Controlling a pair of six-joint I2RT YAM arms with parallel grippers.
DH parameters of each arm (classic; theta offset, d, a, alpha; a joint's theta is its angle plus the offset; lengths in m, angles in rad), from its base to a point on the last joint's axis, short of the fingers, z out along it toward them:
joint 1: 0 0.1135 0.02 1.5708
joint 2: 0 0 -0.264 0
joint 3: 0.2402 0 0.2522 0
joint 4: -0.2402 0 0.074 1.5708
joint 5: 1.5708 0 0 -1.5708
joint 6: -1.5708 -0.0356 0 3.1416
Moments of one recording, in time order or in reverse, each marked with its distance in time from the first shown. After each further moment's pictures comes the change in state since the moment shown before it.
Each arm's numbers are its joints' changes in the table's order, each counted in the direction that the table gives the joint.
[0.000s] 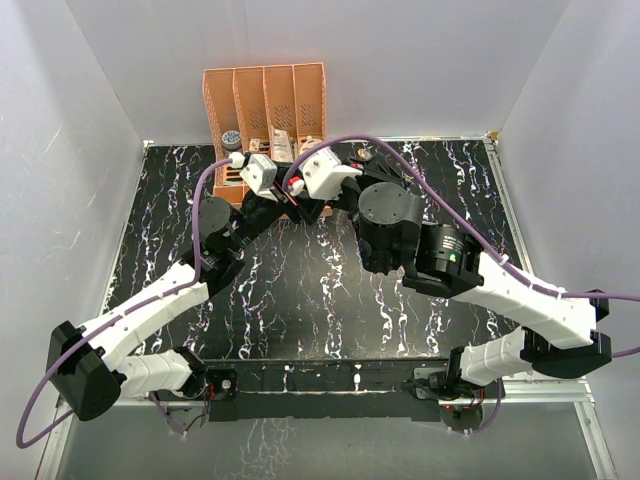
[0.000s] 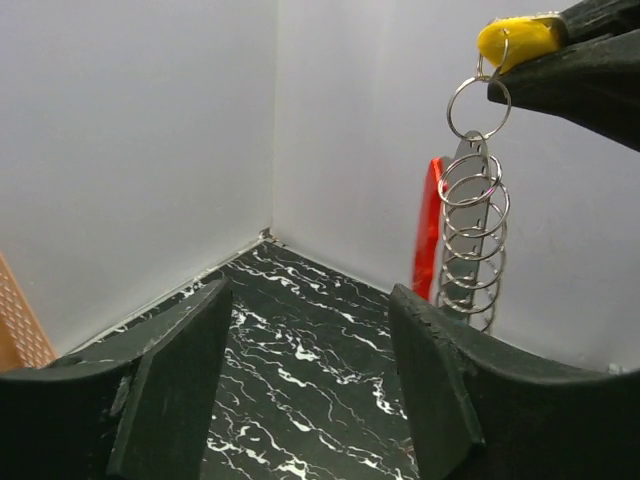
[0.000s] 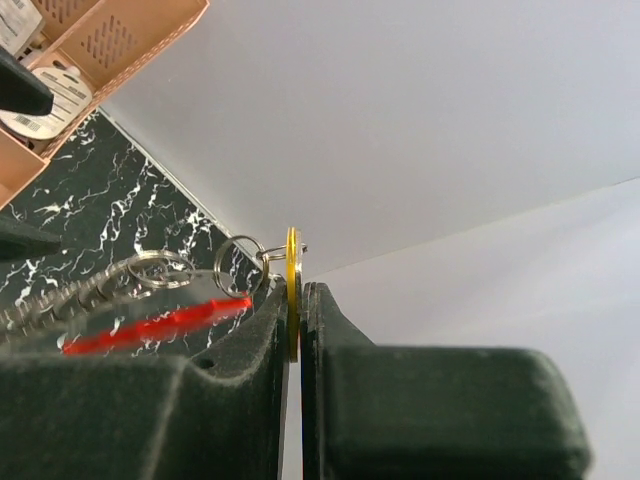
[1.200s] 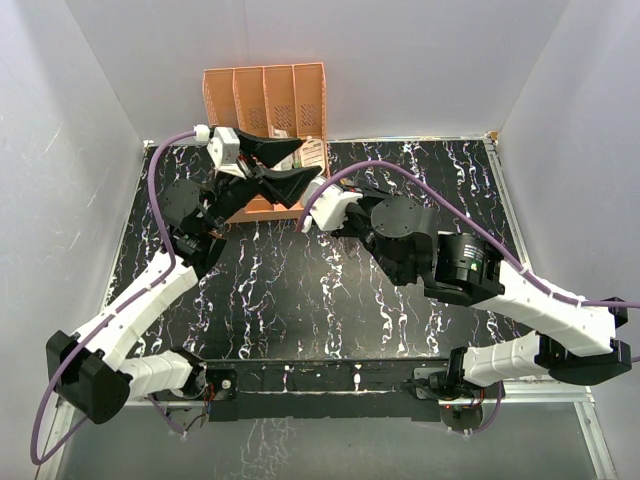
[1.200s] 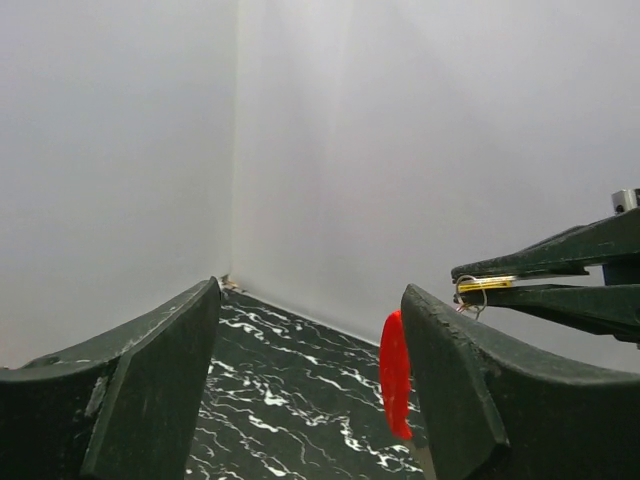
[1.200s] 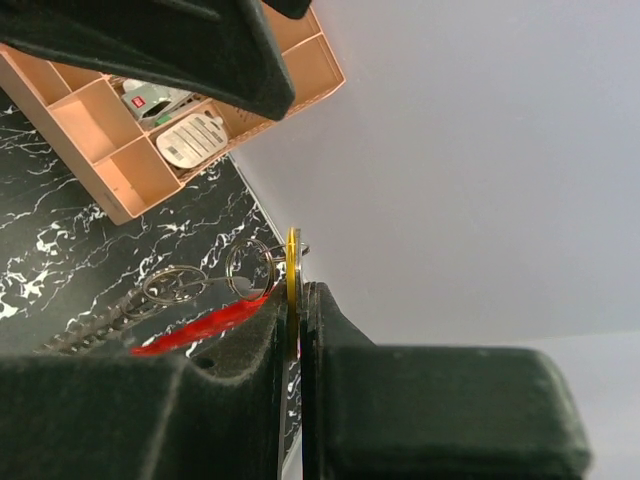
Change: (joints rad) left arm 0.175 0.010 0.097 0.040 0.238 0.190; right arm 0.000 0.106 -0.103 -0.141 -0.335 -0.112
